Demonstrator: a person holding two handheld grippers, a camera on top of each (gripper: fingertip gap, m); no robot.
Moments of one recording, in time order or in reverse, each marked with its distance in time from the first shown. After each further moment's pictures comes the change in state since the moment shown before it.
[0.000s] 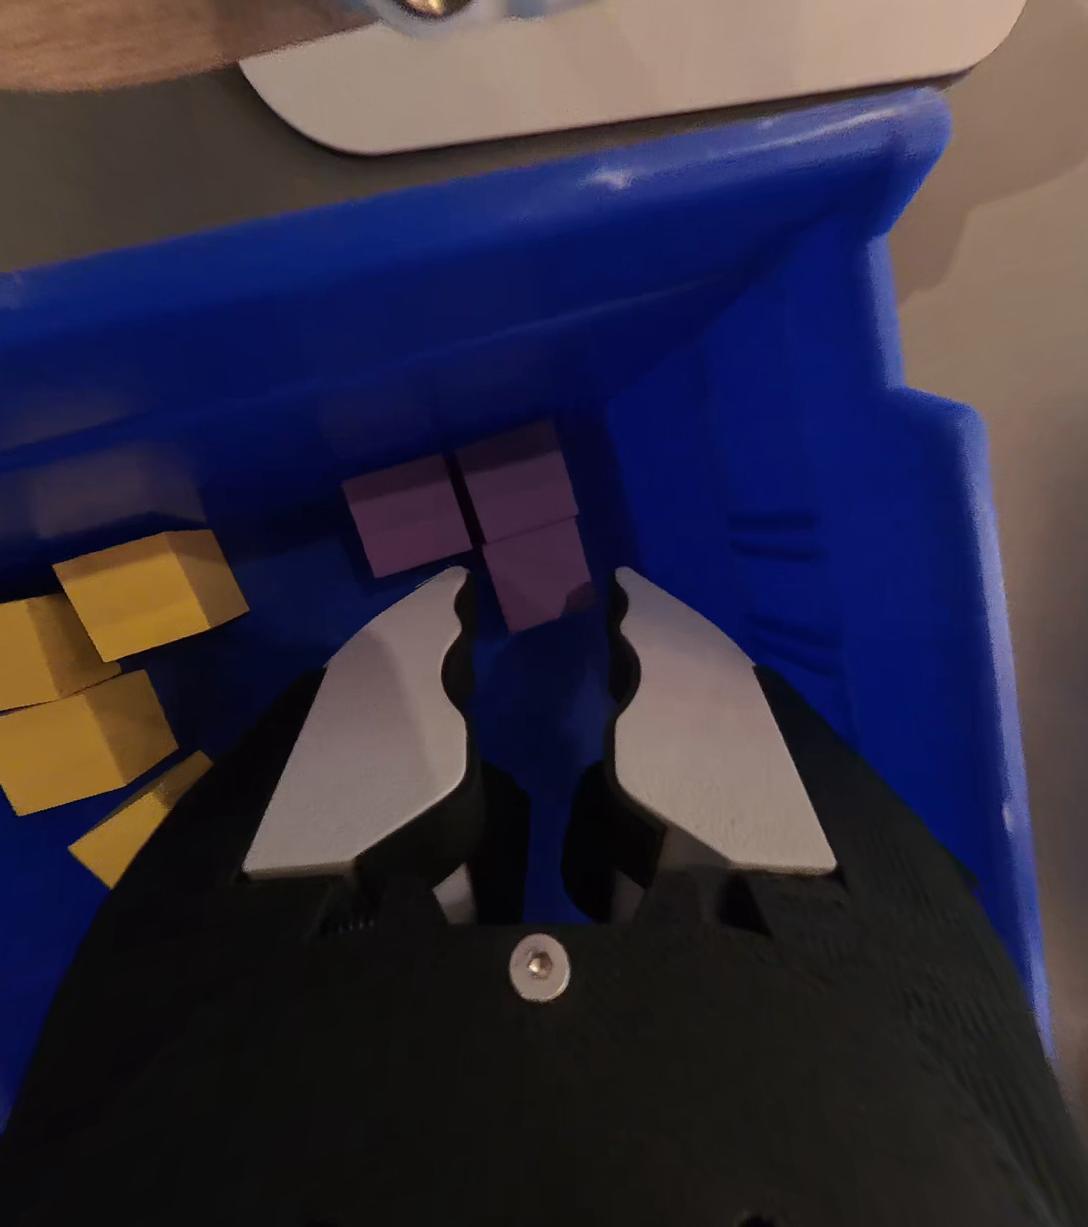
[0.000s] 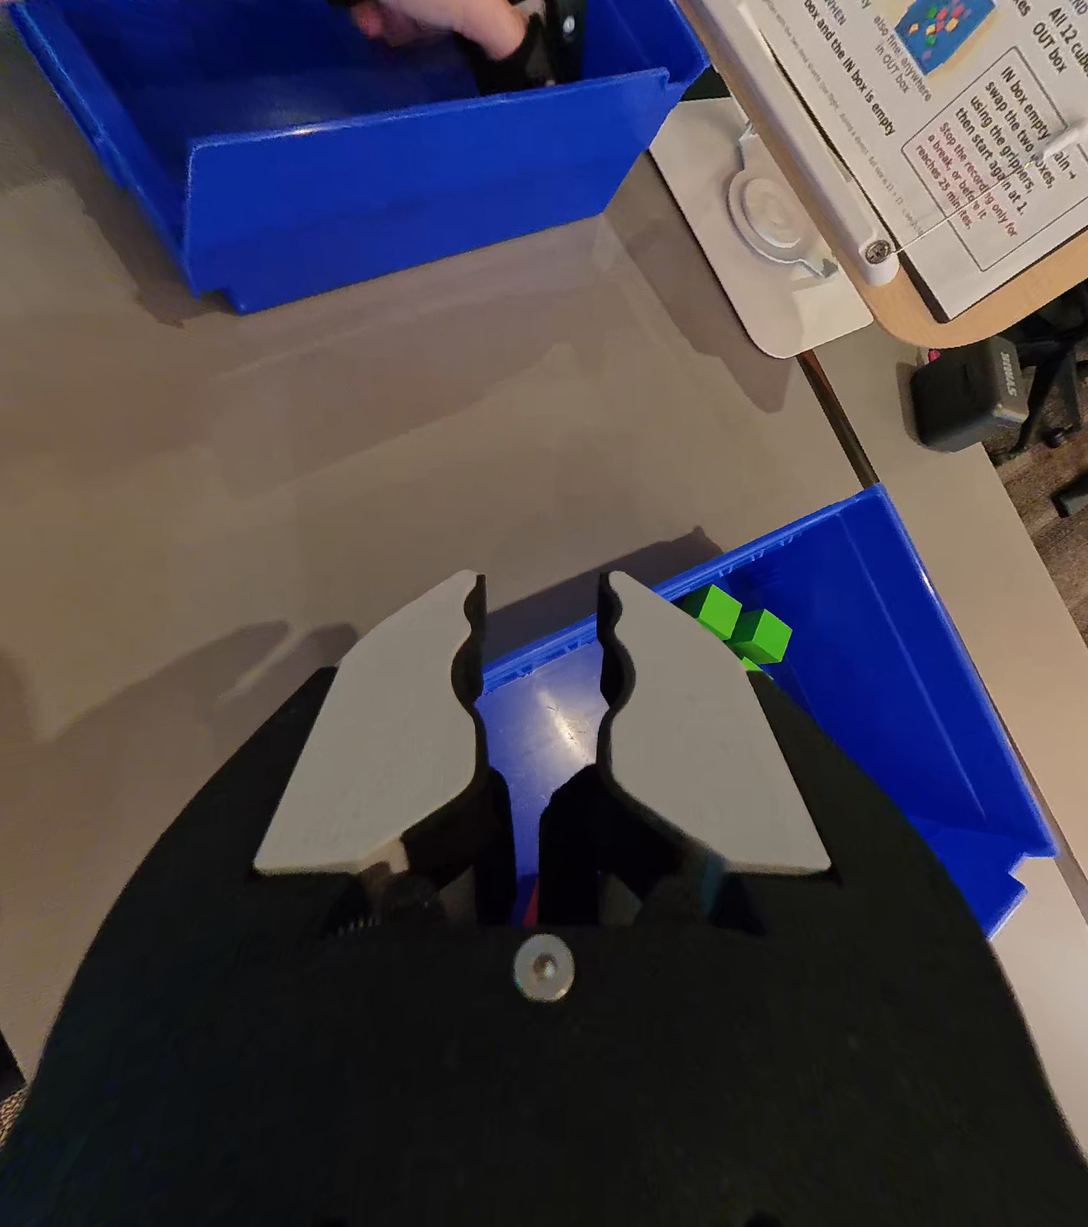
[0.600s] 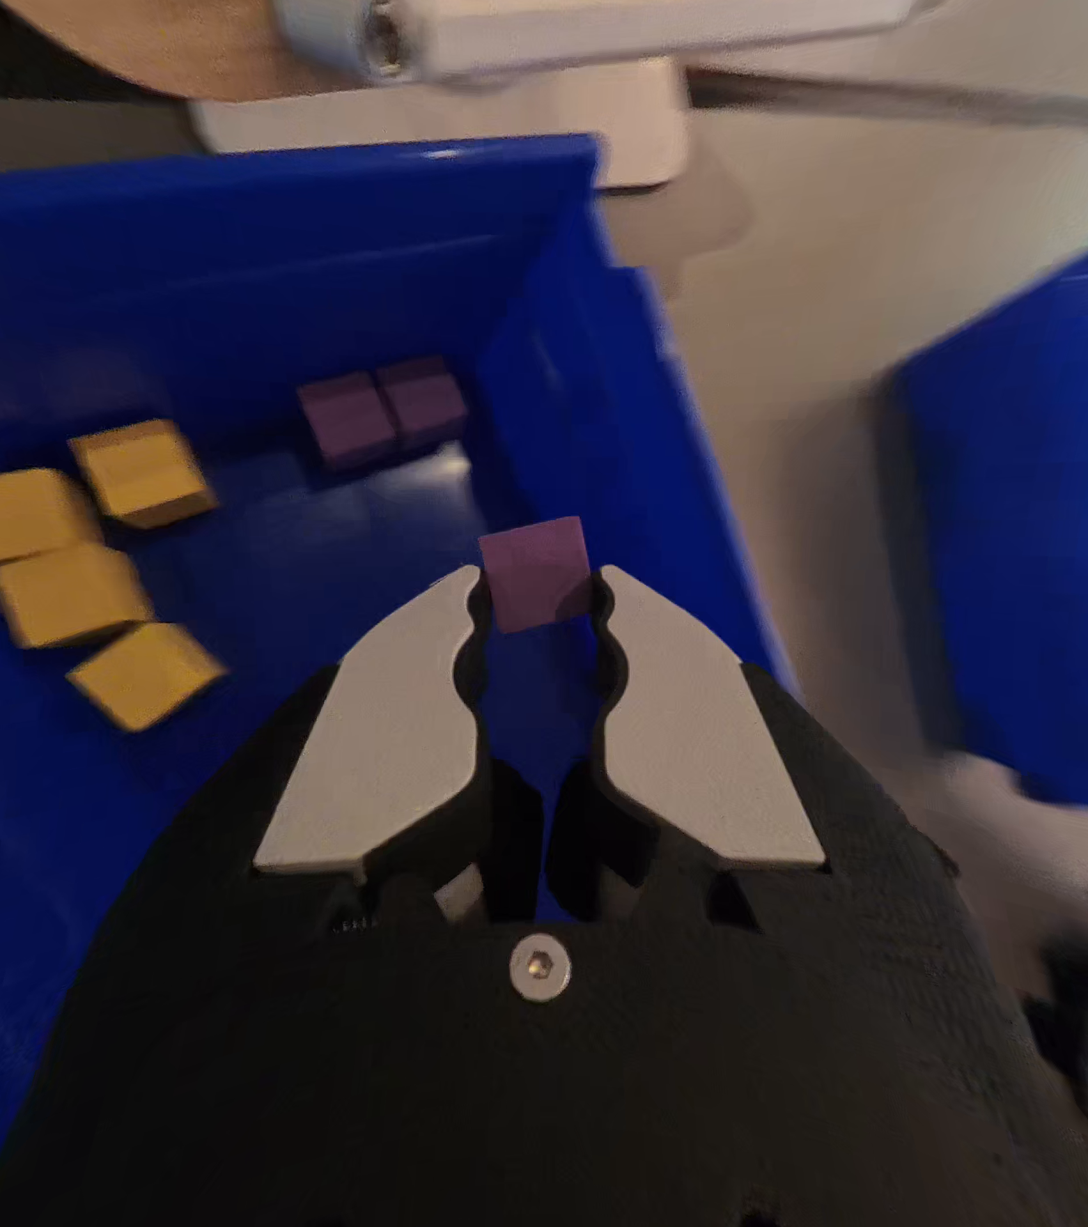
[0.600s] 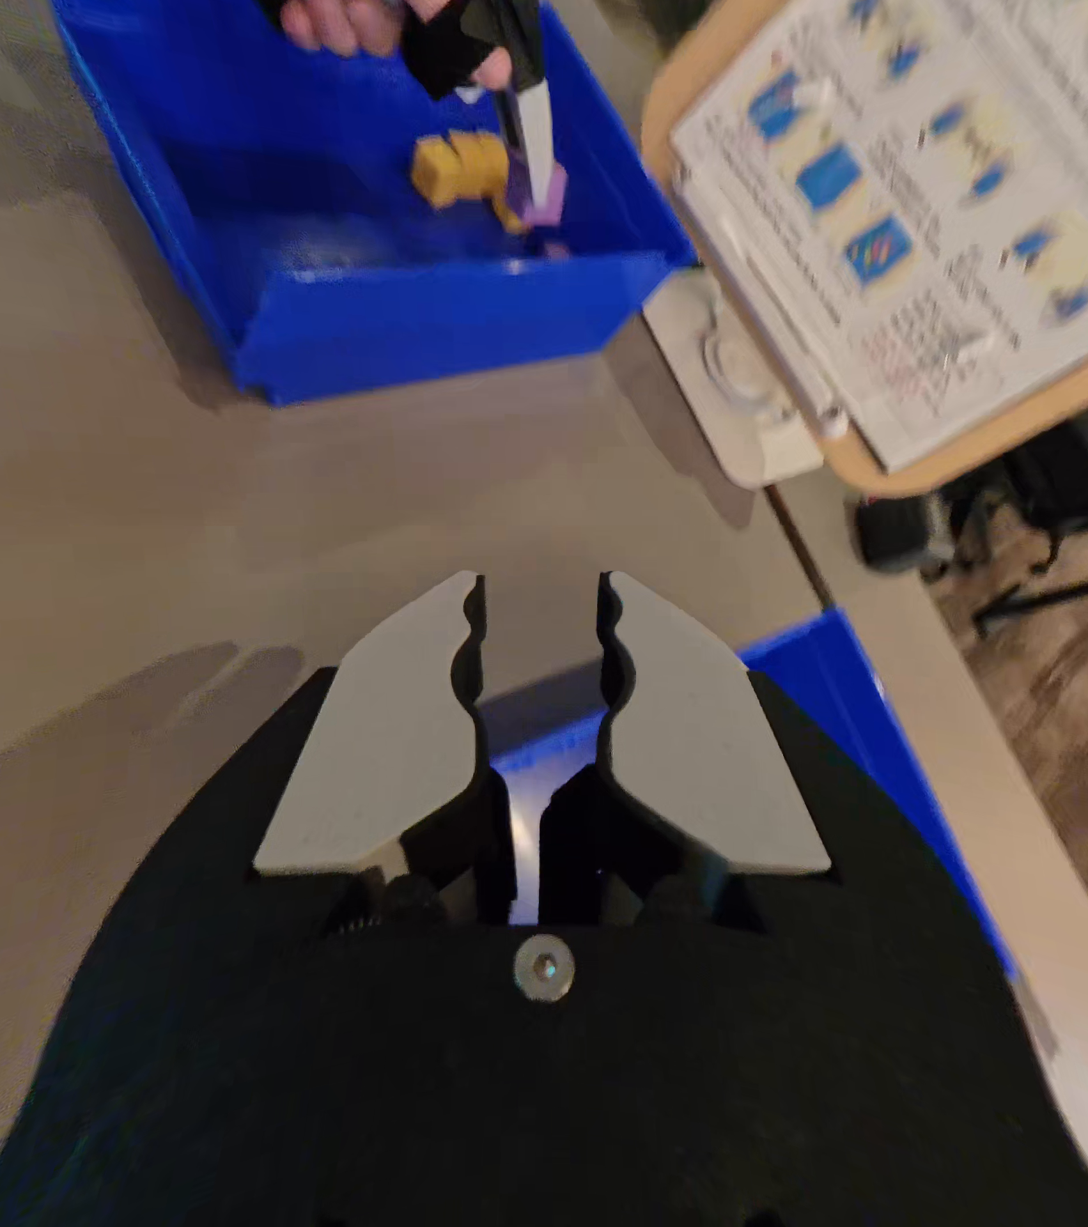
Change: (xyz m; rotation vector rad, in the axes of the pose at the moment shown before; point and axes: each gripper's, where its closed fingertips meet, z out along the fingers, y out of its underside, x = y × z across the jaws) left arm 0.027 0.023 -0.092 0.189 0.320 -0.001; right arm -0.011 -0.033 0.002 0.163 0.032 -0.104
